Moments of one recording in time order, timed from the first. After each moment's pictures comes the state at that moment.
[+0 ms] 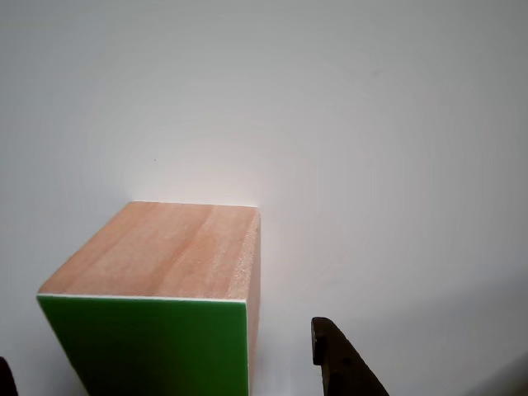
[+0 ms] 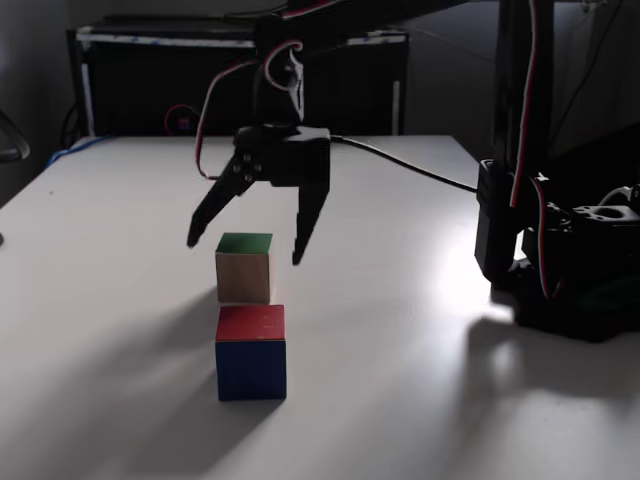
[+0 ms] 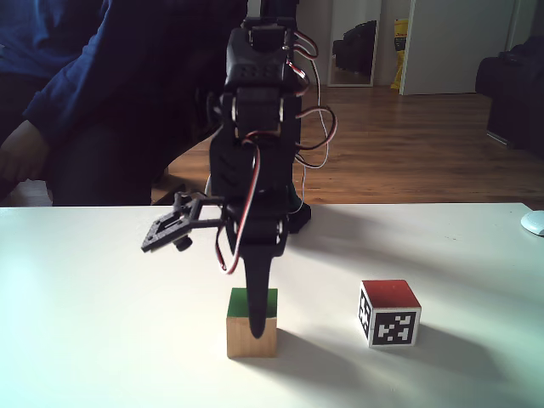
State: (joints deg) arm 17.3 83.9 99.1 75.7 -3.8
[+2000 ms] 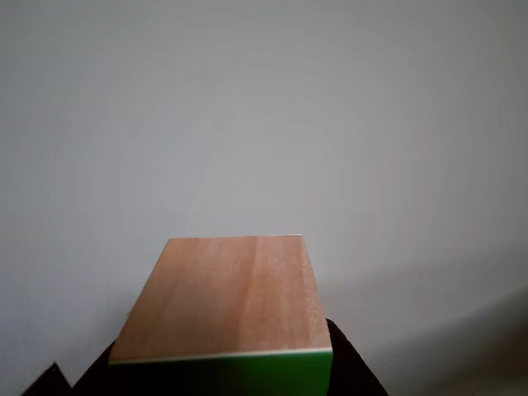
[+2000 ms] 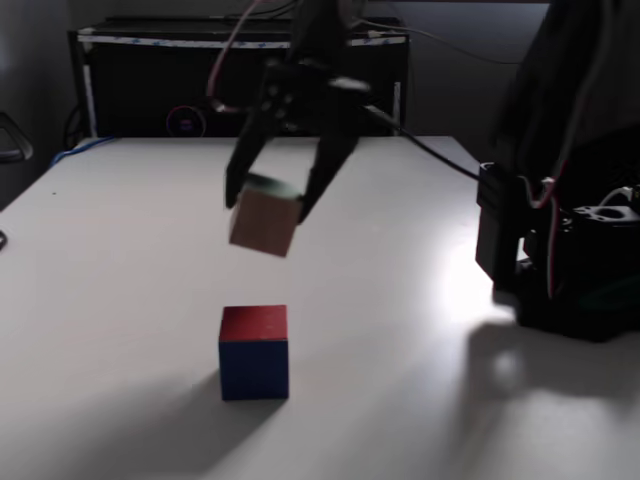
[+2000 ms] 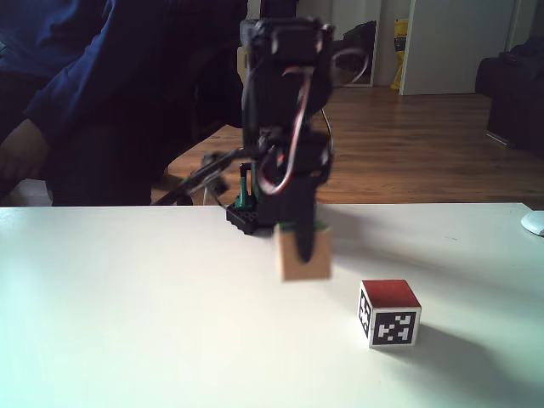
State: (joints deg) arm 5.1 109.2 105.2 79.0 2.0
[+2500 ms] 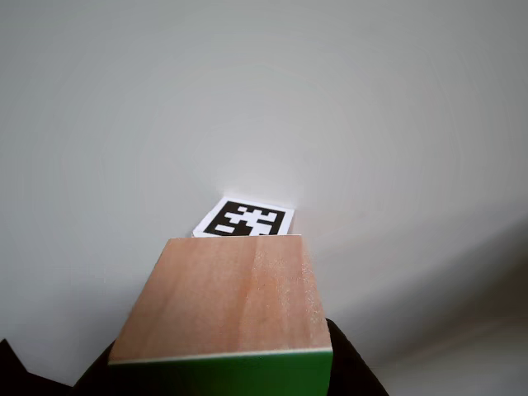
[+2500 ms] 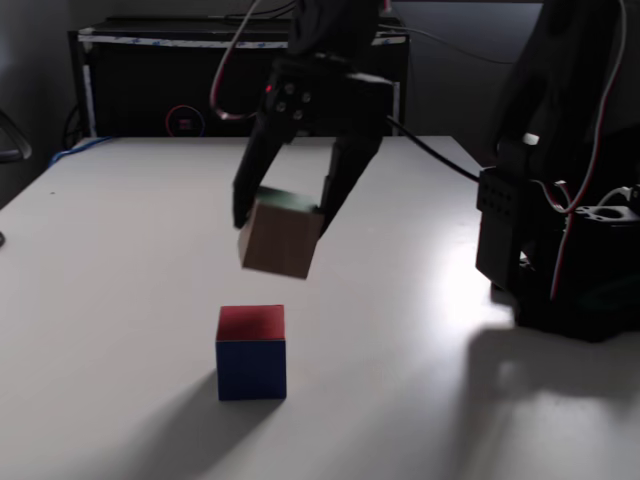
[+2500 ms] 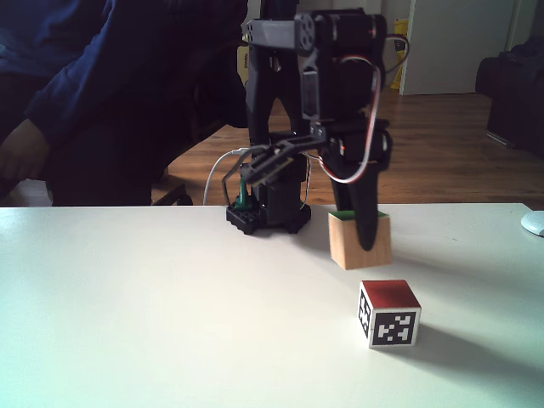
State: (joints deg) arm -7.6 103.5 98.7 83.7 11.3
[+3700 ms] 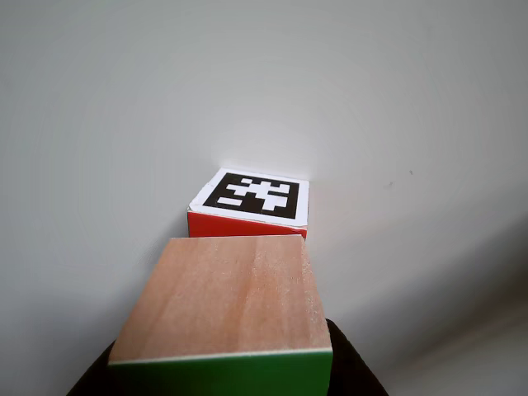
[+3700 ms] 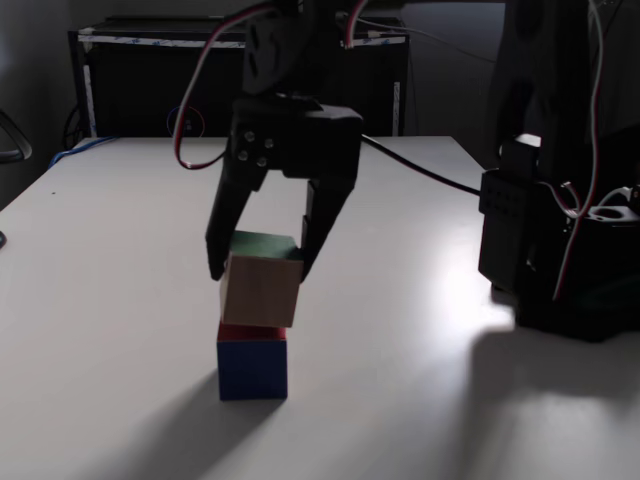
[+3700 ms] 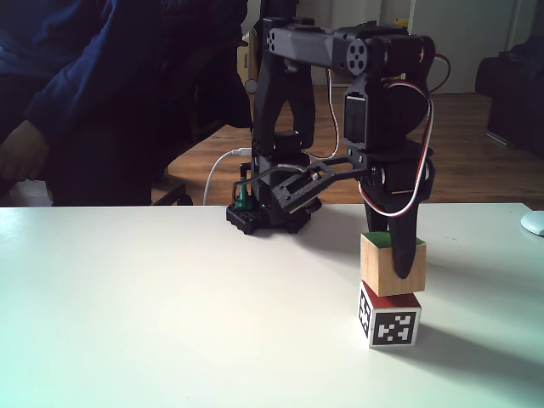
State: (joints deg) arm -13.0 86.7 85.1 85.4 16.7
